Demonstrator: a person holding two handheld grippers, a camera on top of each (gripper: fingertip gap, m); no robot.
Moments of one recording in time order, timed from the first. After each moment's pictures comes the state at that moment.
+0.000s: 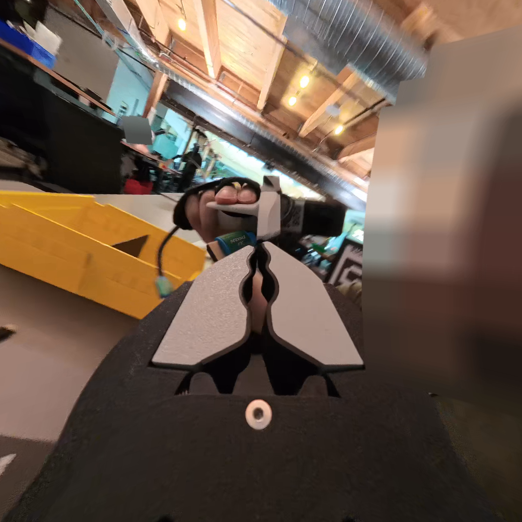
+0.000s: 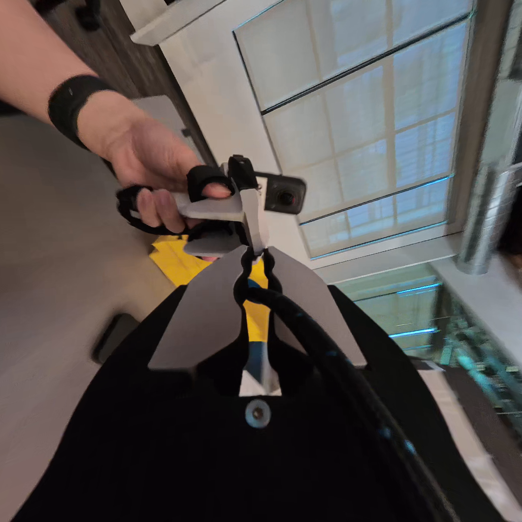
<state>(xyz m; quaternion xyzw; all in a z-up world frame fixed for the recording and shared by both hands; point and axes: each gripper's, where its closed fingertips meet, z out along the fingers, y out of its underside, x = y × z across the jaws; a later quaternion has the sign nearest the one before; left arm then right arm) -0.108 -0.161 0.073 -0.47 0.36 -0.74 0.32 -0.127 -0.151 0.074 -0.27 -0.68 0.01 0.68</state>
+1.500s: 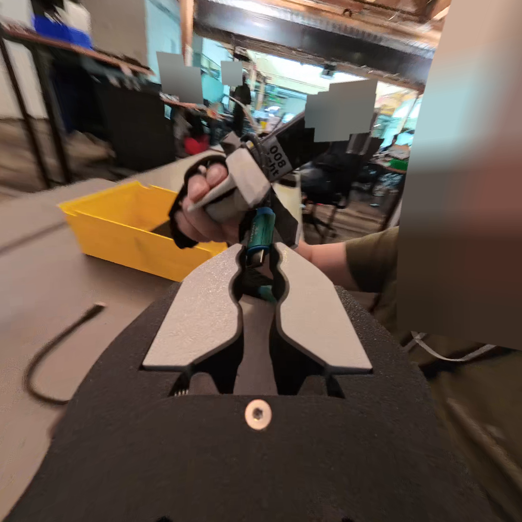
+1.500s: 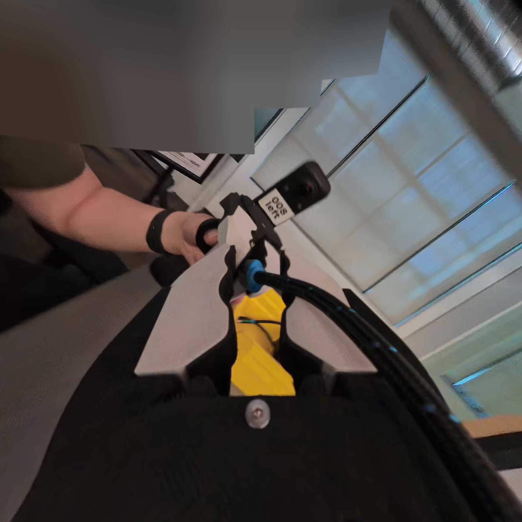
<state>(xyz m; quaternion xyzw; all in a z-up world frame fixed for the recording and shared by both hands) -0.113 -0.192 0.076 -0.52 0.49 -0.57 0.40 -0.138 -0.187 0.102 -0.26 -0.61 0.29 0.69</state>
